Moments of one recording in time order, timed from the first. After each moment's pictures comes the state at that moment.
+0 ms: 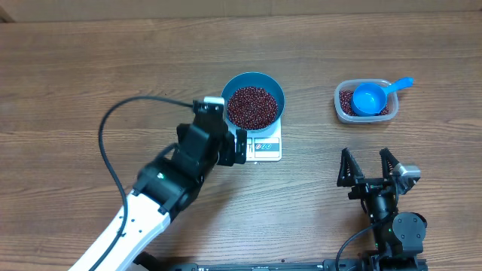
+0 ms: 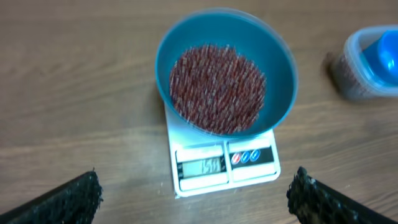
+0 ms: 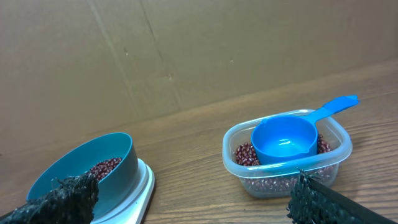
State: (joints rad) left arm -0.61 1.17 0.94 -0.53 -0.20 -0.42; right arm 0.04 0.01 0.02 -0.03 -0.06 0.31
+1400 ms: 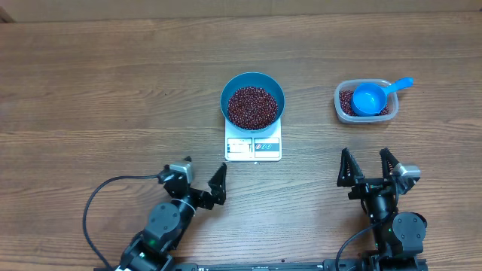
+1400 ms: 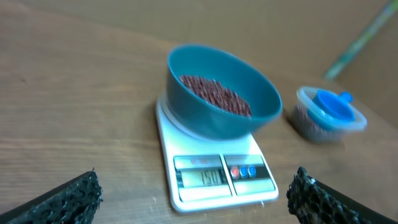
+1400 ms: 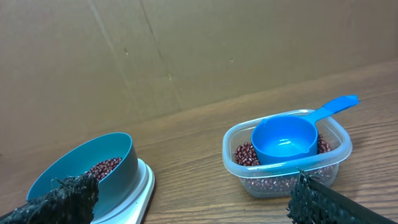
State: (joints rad) left arm -0.56 0.58 0.01 0.38 -0.16 -0.42; right arm 0.04 0.01 0.02 -0.03 -0.06 0.31
